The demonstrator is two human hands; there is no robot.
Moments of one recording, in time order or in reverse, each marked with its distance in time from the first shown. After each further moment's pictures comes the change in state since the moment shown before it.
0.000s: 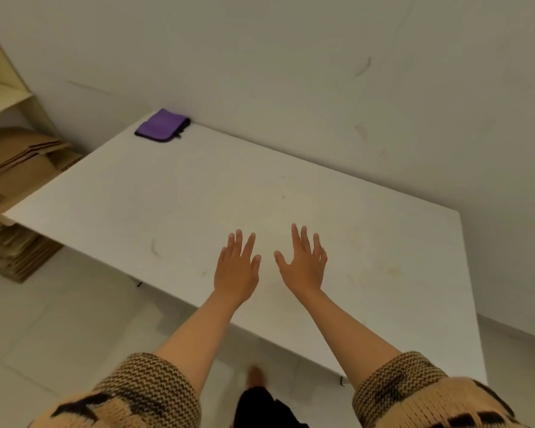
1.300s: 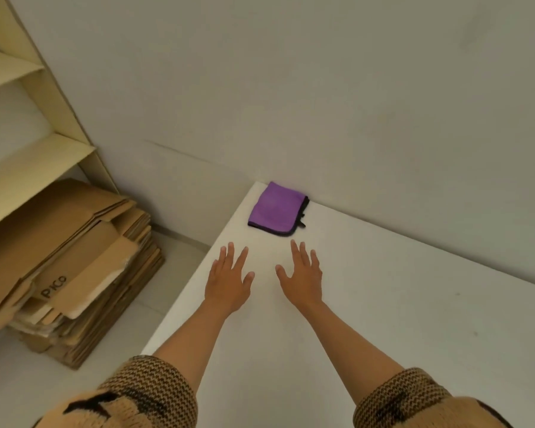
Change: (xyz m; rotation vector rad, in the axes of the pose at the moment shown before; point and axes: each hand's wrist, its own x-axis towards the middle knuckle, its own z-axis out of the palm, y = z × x) left_hand 0.341 -0.422 -0.189 0.057 -0.094 -0.044; right_hand 0.304 -0.427 0.178 0.154 -0.127 -0.003
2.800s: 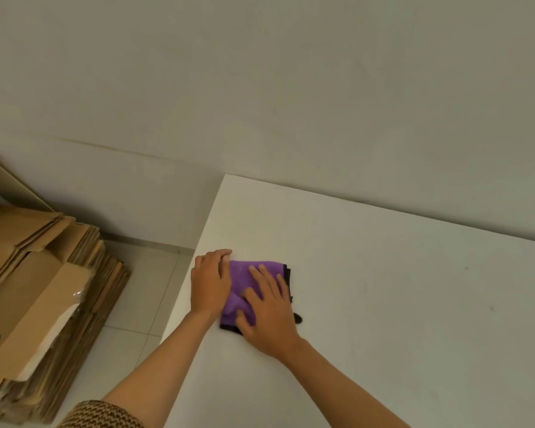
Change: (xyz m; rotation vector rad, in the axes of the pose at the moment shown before) left_hand 0.101 -0.034 0.032 -0.556 0.203 0.034; right_hand 0.010 -0.016 0.092 -0.125 0.232 -0.324
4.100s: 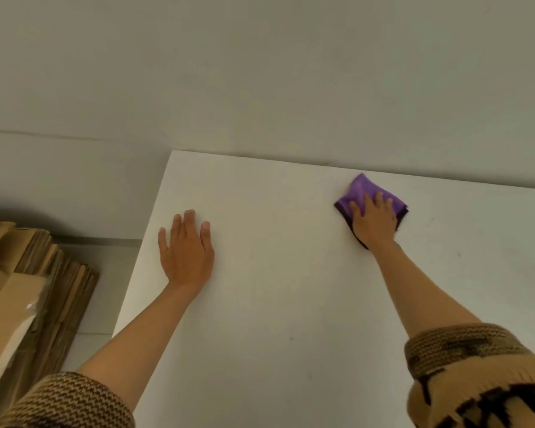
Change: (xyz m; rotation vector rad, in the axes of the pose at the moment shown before) left_hand 0.012 0.018 0.046 0.498 -0.006 0.101; right_hand 0.024 0.246 -0.119 -0.262 0.015 0.812
